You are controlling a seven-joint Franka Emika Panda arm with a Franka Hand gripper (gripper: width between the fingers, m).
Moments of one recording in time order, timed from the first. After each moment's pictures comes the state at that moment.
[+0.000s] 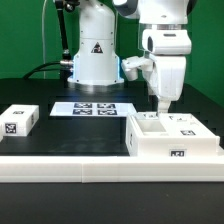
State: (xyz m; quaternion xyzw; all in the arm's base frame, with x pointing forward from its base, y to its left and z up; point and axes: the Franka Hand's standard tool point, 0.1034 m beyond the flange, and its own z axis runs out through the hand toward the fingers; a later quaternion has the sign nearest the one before) arm 0.451 0.096 0.041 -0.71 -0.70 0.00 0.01
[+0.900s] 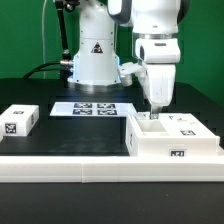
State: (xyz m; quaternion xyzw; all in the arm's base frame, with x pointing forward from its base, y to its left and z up) arm 0.421 0.096 0.021 -0.72 -0.70 -0.01 0.03
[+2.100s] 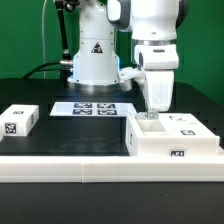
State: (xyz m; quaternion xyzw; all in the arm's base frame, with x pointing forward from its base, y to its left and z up) arm 0.418 0.095 0.015 -0.72 -0.69 0.00 0.03
